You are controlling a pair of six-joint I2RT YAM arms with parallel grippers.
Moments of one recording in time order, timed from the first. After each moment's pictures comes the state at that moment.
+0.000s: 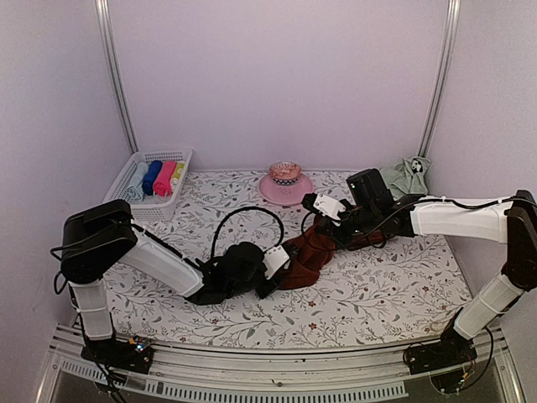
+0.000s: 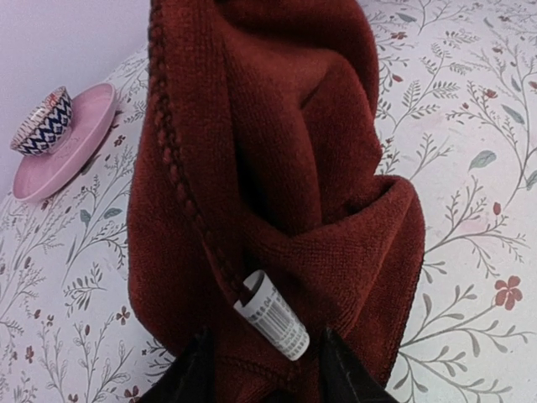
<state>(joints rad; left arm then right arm) -1.09 1.93 0.82 0.58 -0.29 0.18 0.69 1.56 1.01 -0.16 -0.17 -0.48</state>
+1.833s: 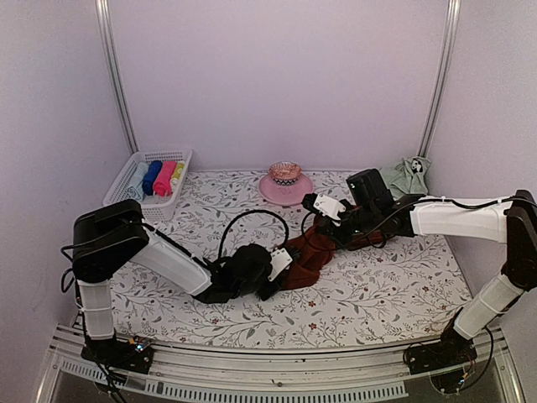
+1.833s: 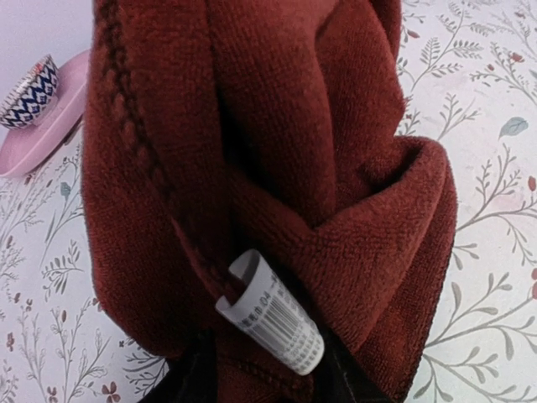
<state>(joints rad) -1.08 1.99 0.88 0.49 -0.30 0.15 0.69 1.56 1.01 -0.16 -0.17 -0.48</state>
